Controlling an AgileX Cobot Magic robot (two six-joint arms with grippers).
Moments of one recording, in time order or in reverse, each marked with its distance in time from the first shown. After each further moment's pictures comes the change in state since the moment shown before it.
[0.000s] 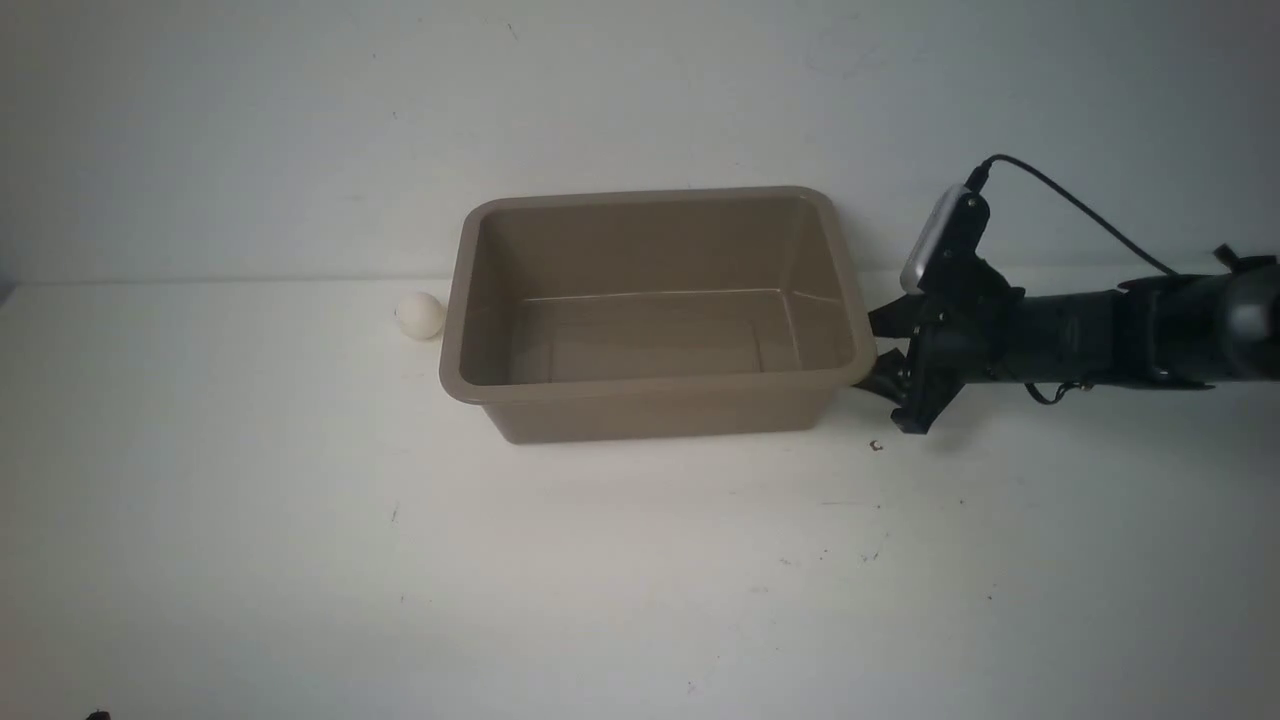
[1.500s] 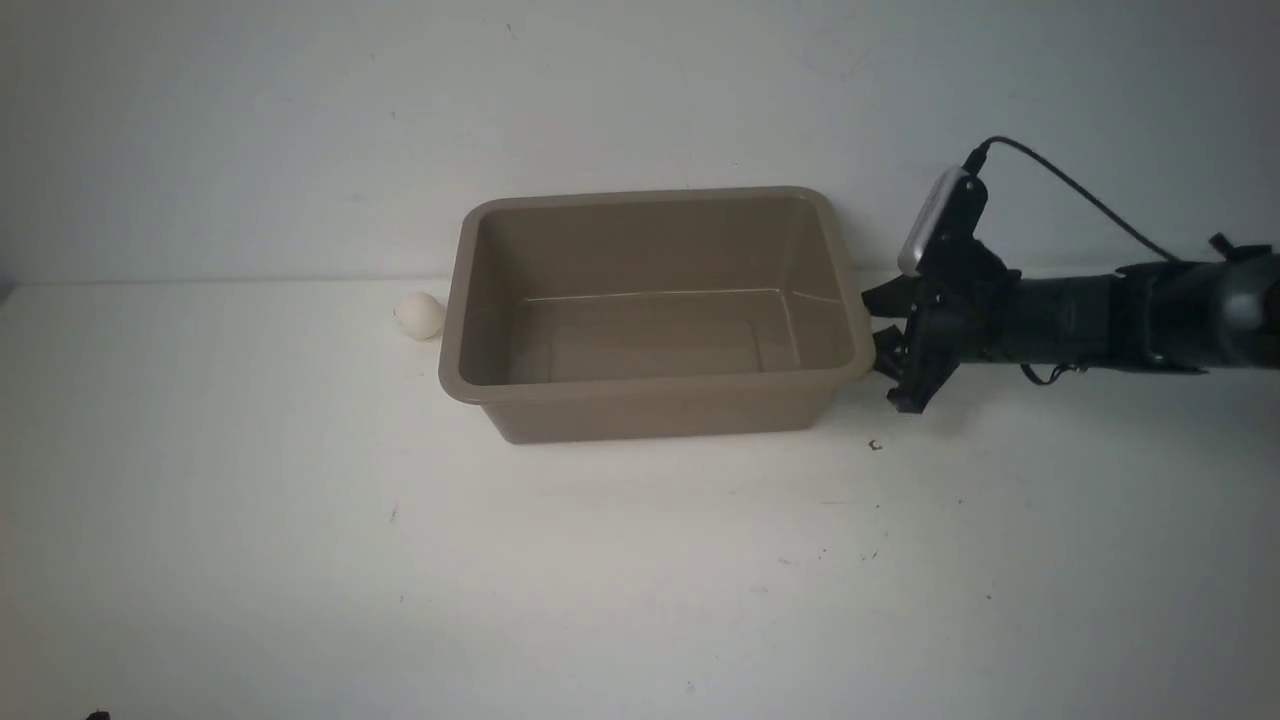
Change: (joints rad) right arm -0.006 -0.012 -0.056 -0.023 -0.008 0.004; left arm 0.000 0.000 0.000 0.000 0.000 0.000
